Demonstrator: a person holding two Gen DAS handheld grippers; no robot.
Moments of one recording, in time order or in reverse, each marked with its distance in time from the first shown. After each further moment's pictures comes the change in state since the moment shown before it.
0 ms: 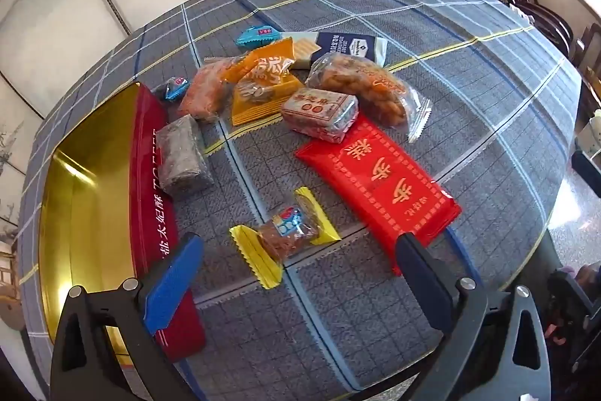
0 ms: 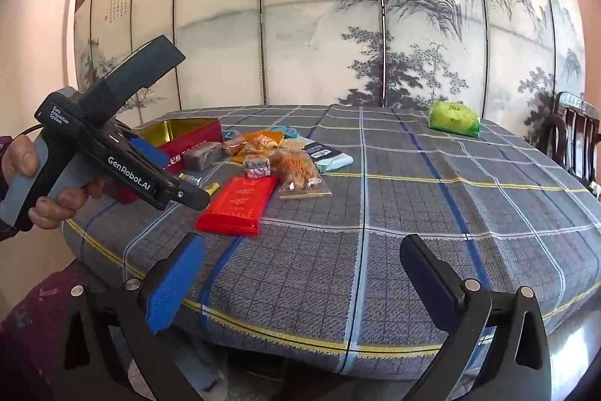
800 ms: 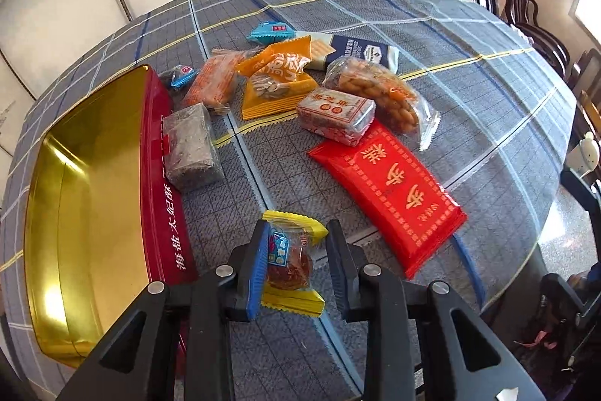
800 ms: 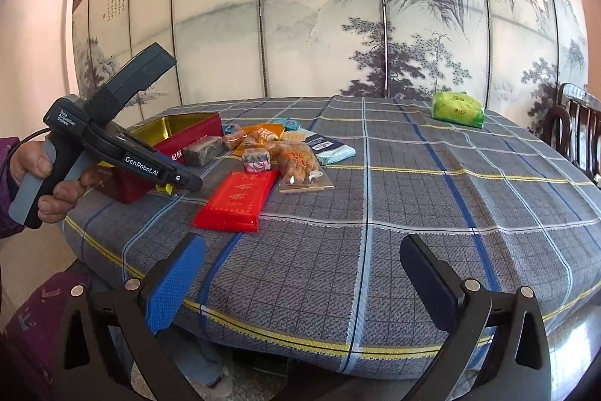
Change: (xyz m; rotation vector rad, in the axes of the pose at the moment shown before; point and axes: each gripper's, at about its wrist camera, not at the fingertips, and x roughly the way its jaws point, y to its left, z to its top) left arm -0.001 0.022 -0.011 -0.087 -0.017 -0.094; right arm 0.016 0.000 -0.001 0.016 0.030 0.017
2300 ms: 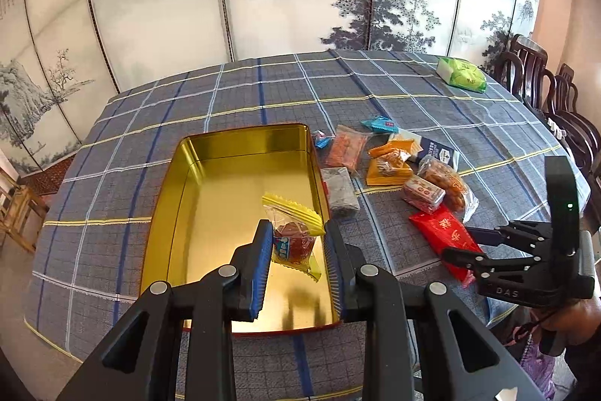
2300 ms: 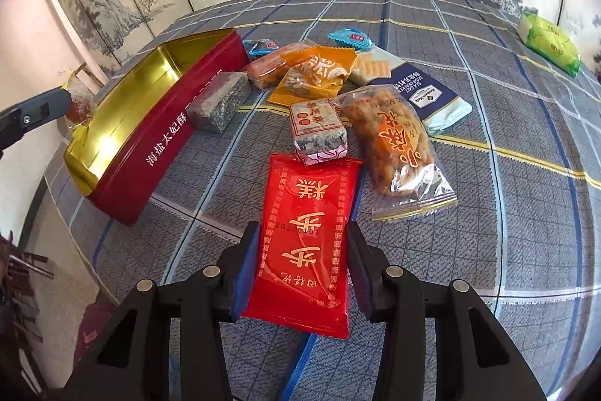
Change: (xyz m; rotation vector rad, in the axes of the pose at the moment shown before) left arm -0.099 0.084 -0.025 -0.218 -0.253 0.176; right arm 0.142 0.046 0.065 0.065 0.520 0.157
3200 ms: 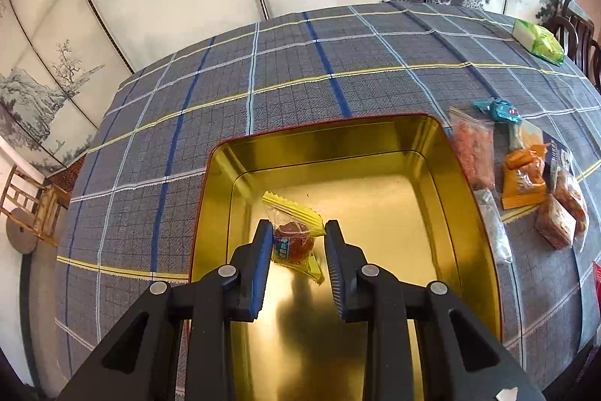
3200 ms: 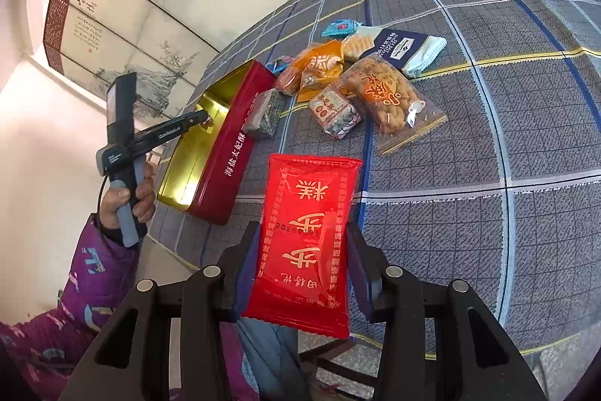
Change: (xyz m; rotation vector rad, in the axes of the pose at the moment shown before) left arm 0.130 0.067 0.054 0.039 0.184 0.143; right arm -0.054 -0.039 -0.034 0.312 -0.006 0.336
